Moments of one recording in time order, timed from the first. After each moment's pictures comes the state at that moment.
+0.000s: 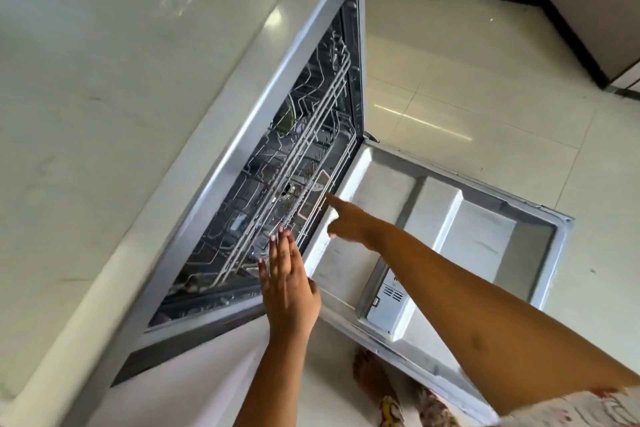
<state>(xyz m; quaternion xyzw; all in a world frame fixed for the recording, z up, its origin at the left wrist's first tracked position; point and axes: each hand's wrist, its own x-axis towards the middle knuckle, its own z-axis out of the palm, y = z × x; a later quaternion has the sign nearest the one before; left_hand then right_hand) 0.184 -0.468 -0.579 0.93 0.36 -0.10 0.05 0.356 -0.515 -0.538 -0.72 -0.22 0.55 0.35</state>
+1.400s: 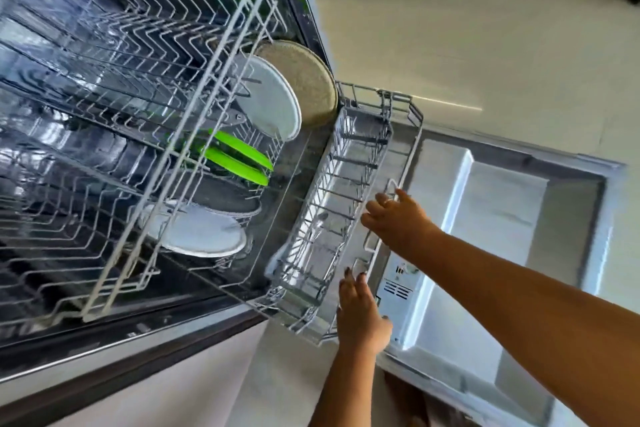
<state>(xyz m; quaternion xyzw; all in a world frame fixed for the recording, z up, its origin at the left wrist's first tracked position) 0.206 -0.582 -0.763 0.84 0.34 -0.33 0.26 0.374 -0.612 -0.729 -0.82 -0.53 0.21 -0.02</state>
